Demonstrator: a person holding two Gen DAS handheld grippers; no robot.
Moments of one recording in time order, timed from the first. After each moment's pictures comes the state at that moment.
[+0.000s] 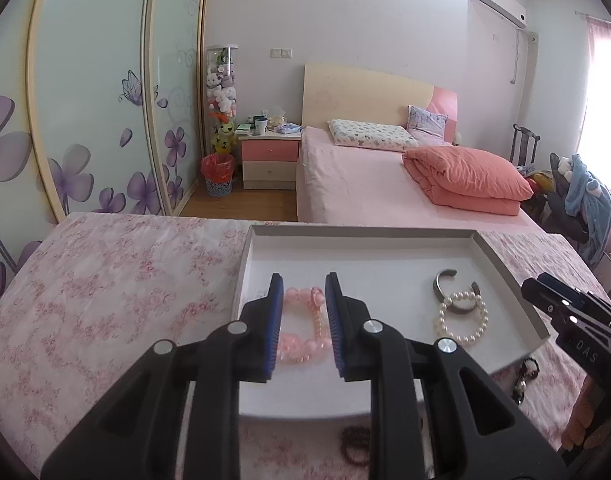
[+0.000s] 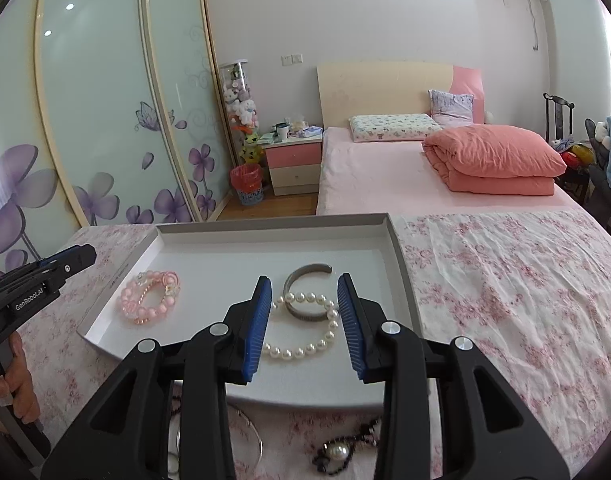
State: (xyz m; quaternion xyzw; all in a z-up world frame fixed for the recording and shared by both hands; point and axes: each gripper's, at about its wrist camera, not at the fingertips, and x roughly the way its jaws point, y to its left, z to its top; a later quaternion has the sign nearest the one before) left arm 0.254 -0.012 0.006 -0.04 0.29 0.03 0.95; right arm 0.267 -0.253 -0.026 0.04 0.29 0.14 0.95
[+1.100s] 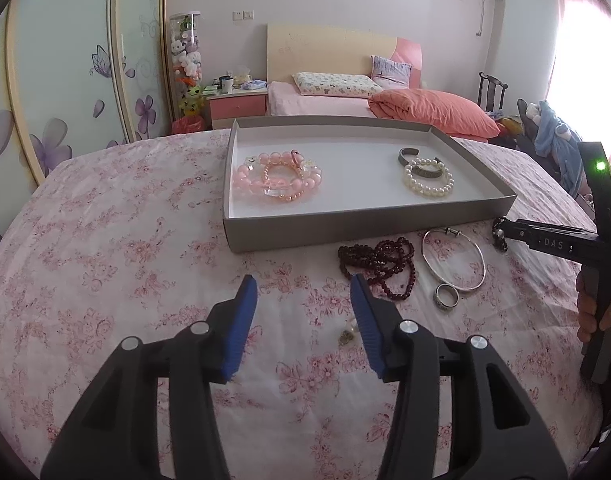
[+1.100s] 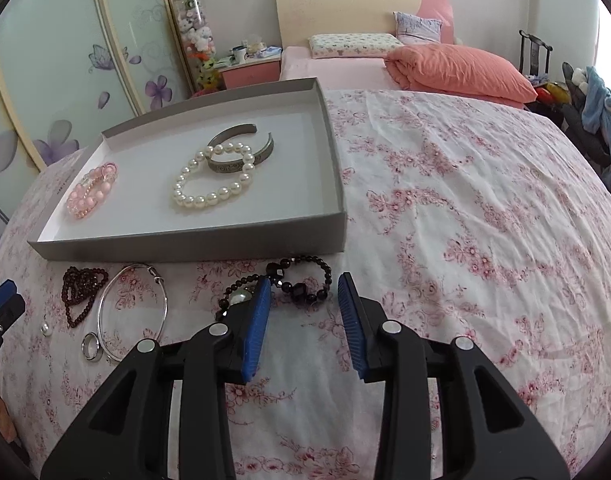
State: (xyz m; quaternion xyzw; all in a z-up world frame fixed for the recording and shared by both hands) left arm 0.162 -0.012 -0.051 -0.01 0.37 -0.04 0.93; right arm 0.245 -0.289 -0.089 0.02 0.43 0.08 0.90
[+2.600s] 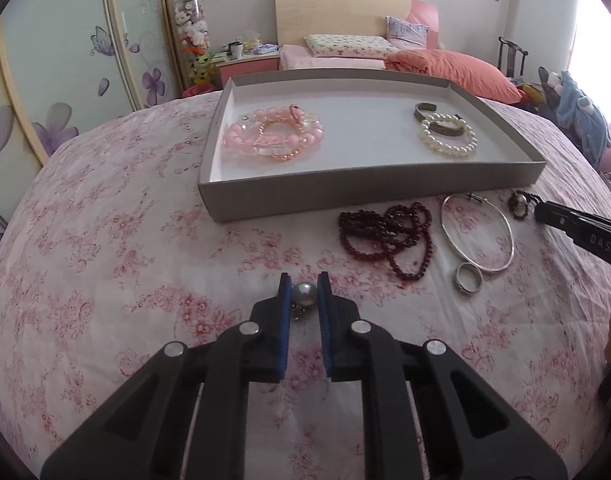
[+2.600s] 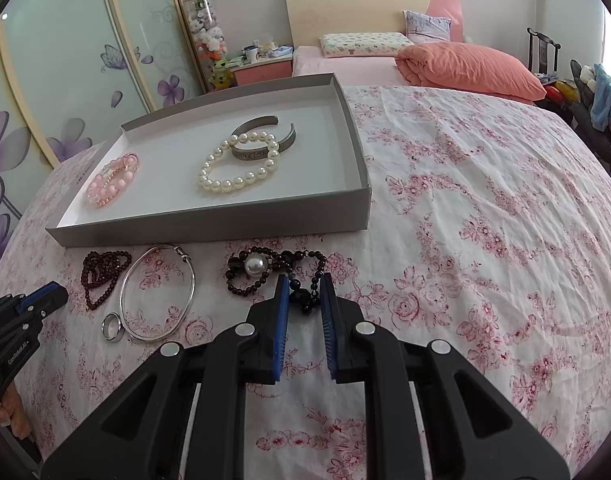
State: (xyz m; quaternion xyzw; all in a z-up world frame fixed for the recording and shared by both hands) left arm 0.187 -0.031 -0.075 0.01 0.43 0.00 0.90; right arm 0.225 -0.284 -0.088 0.03 0.42 0.10 0.90
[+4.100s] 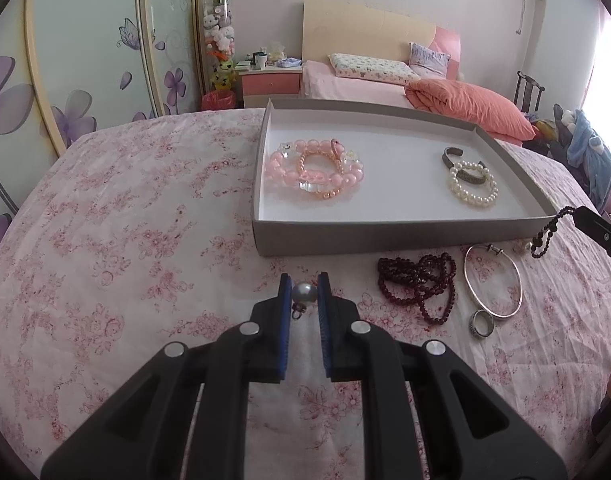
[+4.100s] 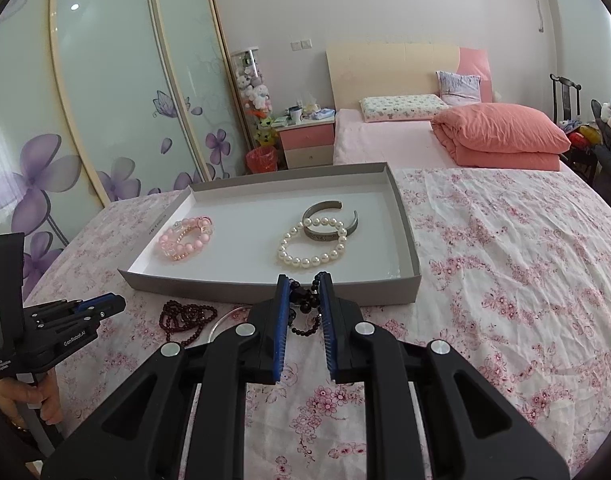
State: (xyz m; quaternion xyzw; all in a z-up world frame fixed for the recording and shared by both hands) left arm 0.185 -0.003 -0.053 -0.03 0.40 0.02 0.91; right arm 0.198 -0.270 -0.034 0.05 0.31 0.17 0.94
